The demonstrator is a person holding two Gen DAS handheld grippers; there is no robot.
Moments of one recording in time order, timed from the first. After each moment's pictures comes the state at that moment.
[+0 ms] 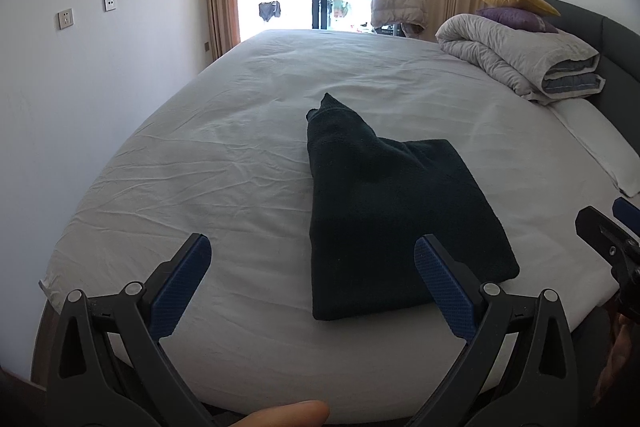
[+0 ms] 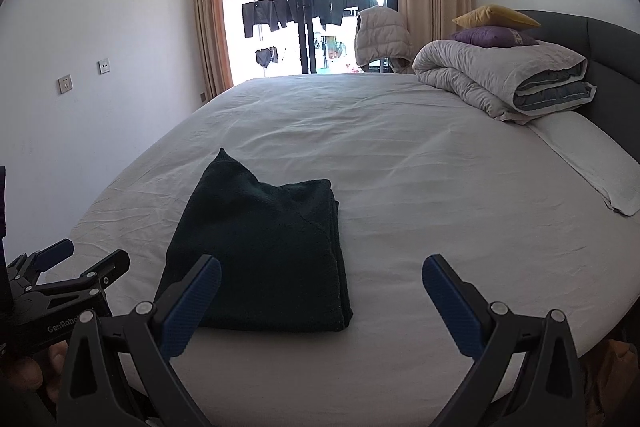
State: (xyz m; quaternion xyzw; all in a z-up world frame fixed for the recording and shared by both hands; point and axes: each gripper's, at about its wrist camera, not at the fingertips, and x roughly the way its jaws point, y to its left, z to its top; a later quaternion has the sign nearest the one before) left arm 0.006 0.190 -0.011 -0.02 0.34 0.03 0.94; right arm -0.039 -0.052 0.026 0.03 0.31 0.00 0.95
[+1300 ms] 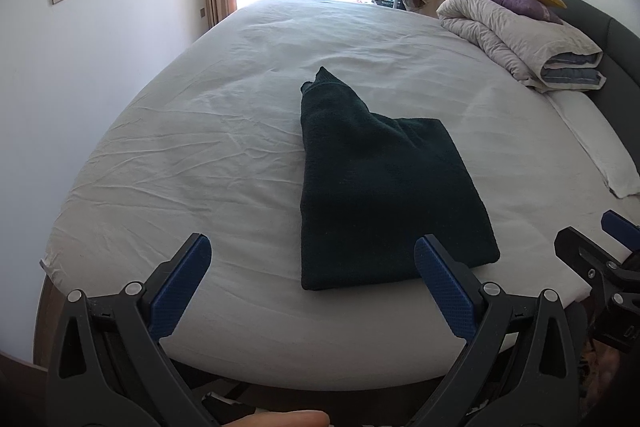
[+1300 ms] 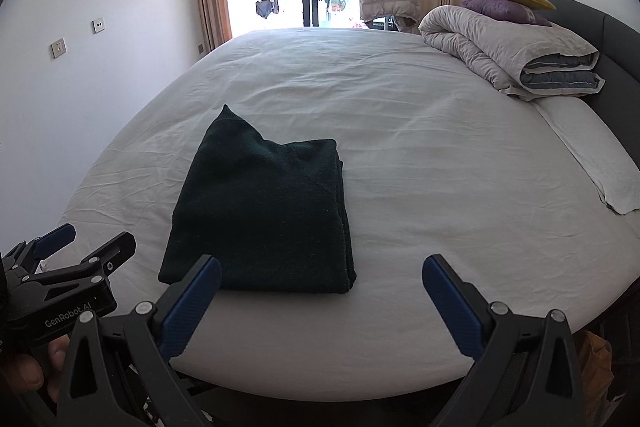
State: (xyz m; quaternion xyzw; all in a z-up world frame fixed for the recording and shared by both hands) left arm 0.002 0.190 0.008 -0.04 0.40 0.02 0.91; right arm -0.036 -0.038 0.044 0.02 0.40 -0.01 0.92
